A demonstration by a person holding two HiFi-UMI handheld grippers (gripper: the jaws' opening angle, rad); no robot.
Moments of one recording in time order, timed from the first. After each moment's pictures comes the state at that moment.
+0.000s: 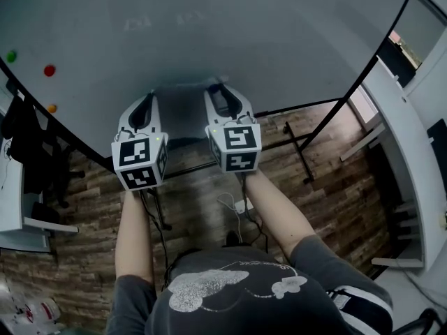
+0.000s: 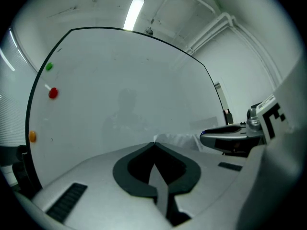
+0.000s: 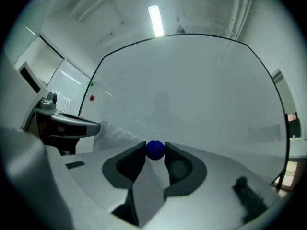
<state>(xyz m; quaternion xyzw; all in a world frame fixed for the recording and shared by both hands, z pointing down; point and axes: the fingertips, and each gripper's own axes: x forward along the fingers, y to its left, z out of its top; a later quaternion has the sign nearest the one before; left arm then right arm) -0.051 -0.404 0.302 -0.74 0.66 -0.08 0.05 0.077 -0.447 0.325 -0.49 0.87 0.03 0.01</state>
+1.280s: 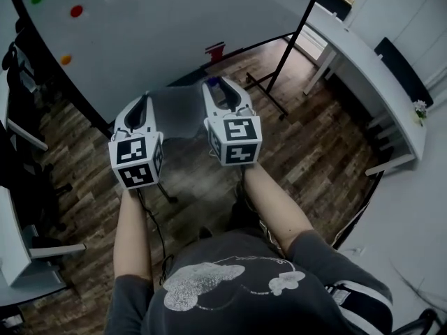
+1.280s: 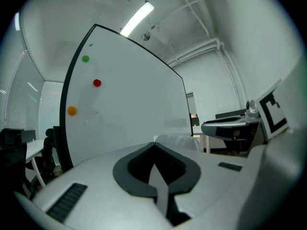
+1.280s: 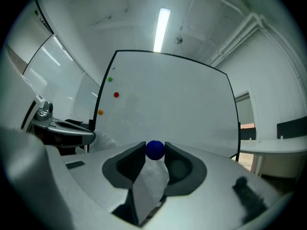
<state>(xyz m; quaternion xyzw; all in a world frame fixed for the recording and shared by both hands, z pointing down) -0.155 -0.228 0.361 -0.85 0.53 -0.09 0.01 -0.007 -0.224 0.359 -0.64 0.77 0.00 -0.03</state>
